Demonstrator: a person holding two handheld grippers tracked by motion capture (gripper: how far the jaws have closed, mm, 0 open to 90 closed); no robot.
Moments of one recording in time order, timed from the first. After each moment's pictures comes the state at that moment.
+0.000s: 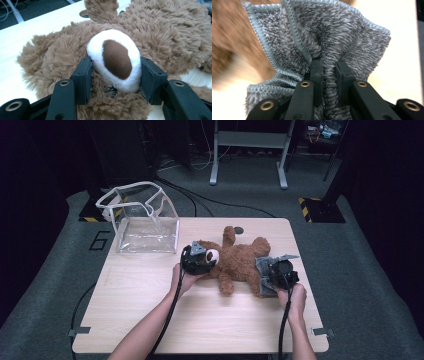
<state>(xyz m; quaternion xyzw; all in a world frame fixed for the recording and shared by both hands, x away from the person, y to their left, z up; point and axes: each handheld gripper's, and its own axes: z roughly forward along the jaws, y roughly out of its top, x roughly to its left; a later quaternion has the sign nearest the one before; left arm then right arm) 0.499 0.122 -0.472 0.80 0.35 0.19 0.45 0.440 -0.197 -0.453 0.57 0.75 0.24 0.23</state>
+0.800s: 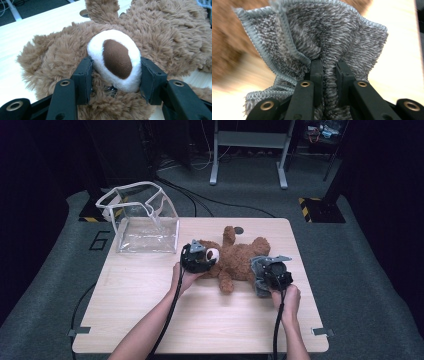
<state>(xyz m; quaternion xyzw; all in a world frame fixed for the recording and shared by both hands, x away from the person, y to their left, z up) 0.505 0.122 -0.471 0.80 0.36 0.18 0.45 0.437 -0.176 -0.455 0.55 0.75 0.25 0.26</state>
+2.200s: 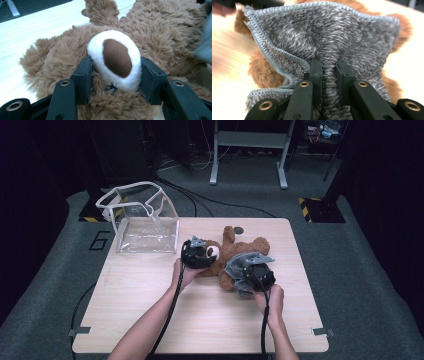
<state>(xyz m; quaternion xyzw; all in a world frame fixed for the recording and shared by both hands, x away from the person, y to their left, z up) 0.518 0.123 -0.466 0.80 0.37 0.16 0.44 0.423 -0.112 -0.435 0.48 0.78 0.30 0.25</state>
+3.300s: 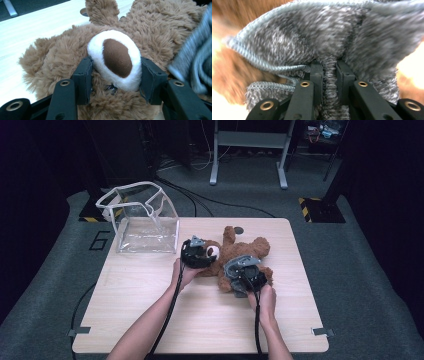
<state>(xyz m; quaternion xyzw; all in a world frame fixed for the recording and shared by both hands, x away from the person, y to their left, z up) 0.521 0.123 -0.467 0.80 0.37 0.15 0.44 0.436 -0.100 -0.470 0.49 0.79 0.26 0.26</state>
